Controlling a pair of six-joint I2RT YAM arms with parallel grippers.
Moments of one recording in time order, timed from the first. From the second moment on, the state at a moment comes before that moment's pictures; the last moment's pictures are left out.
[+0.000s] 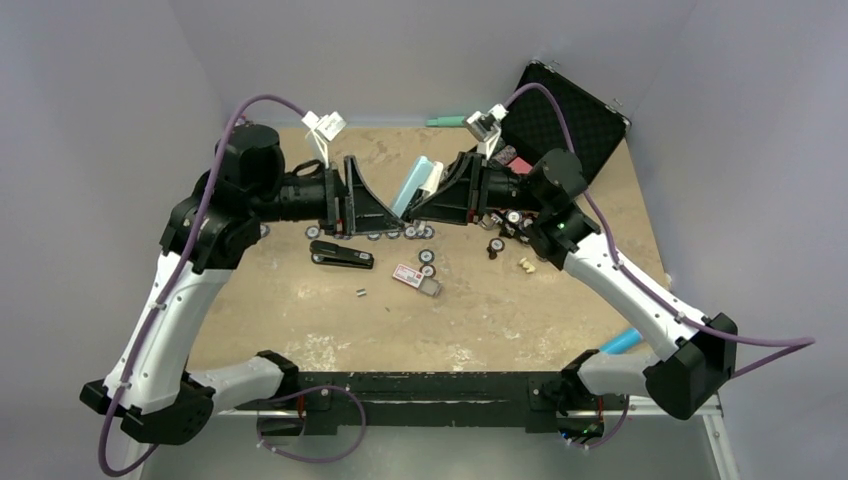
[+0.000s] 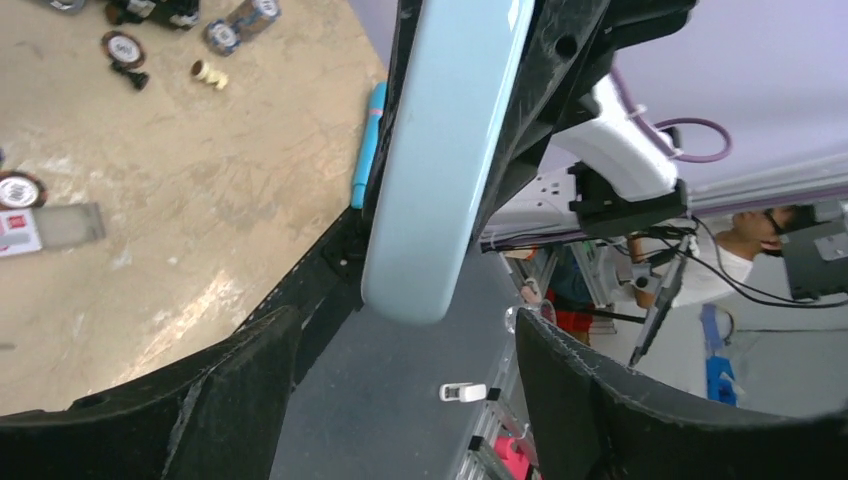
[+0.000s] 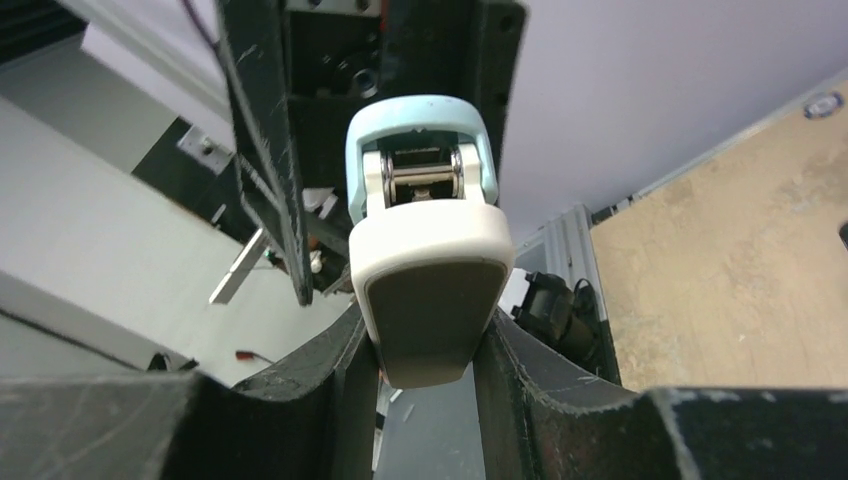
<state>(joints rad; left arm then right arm) -0.49 1.16 1.67 -0.88 0.77 -0.69 0.61 1.27 1.15 0.50 -0.94 1.11</state>
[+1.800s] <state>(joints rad) -0.49 1.16 0.85 -0.69 0.44 -0.65 0.80 1.83 1.46 -0.65 -0.58 0.76</state>
